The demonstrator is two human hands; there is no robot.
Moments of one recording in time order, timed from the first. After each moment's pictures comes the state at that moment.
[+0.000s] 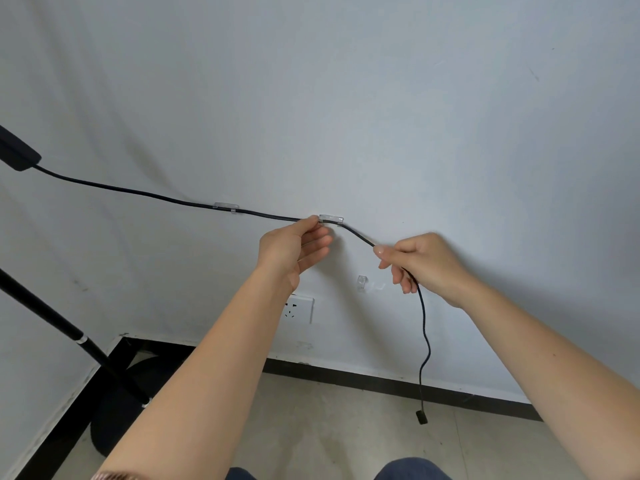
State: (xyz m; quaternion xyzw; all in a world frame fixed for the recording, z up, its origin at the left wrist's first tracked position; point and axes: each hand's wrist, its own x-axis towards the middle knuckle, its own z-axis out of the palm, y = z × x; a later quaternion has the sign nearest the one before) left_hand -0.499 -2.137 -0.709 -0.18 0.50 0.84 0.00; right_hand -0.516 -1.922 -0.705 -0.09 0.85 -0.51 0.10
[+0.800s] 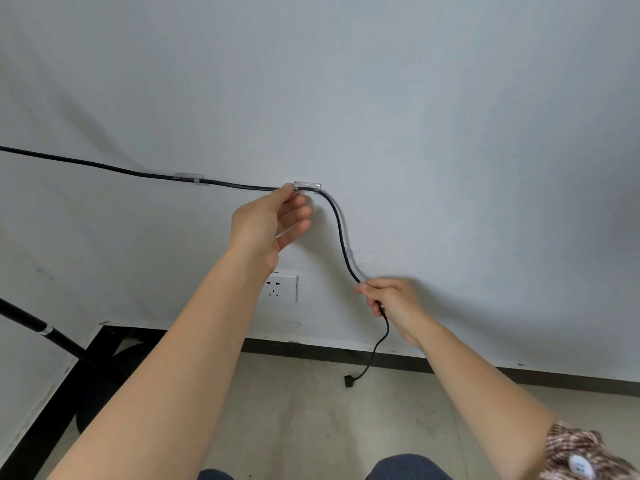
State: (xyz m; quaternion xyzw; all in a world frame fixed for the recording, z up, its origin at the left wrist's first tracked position) left_hand -0.503 -2.132 -0.721 -0.17 0.51 0.84 -0.04; right_hand -0.503 -1.917 -0.842 0.06 0.76 -0.63 0.15
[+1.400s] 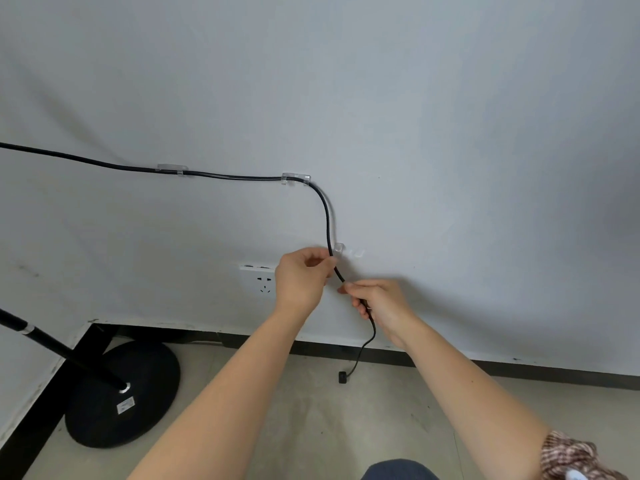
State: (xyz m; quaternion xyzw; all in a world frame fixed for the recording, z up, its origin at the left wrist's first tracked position) left_hand -0.481 -2.071 -0.801 -0.15 0.73 0.66 -0.04; right_hand -0.498 -1.924 -0.850 0.05 0.72 -0.67 0.17
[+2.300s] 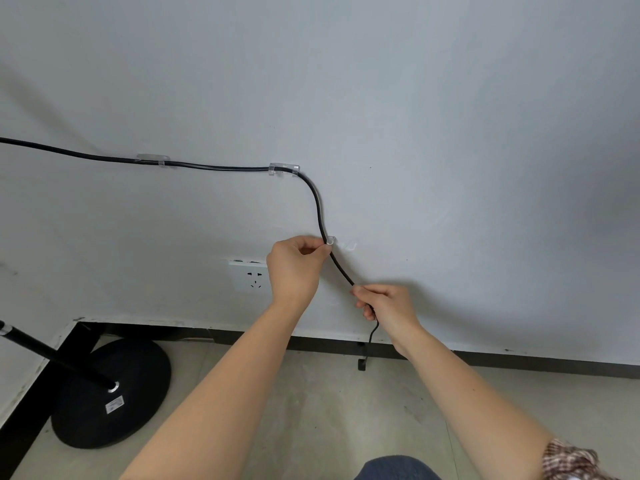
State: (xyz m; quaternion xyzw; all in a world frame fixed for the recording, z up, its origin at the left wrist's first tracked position) left_hand -0.492 -2.061 -0.803 -0.16 0.74 0.64 -0.10; right_hand -0.488 -1.907 -0.869 0.13 0.73 -0.66 0.10
